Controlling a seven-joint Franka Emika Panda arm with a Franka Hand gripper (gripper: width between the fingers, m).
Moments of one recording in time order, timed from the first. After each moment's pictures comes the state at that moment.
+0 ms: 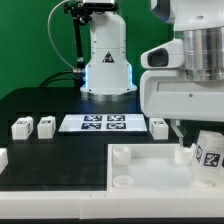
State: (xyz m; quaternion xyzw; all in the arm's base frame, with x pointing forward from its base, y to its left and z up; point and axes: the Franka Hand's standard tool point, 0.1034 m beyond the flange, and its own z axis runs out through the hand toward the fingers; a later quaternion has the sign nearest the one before) arm 0.637 0.129 0.078 -0.98 0.20 -0.01 0.06
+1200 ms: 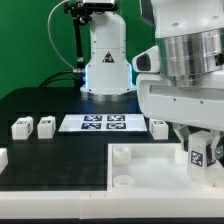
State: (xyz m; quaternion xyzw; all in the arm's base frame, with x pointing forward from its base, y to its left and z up) arm 0.640 0.111 0.072 -0.82 0.56 0.02 0.10
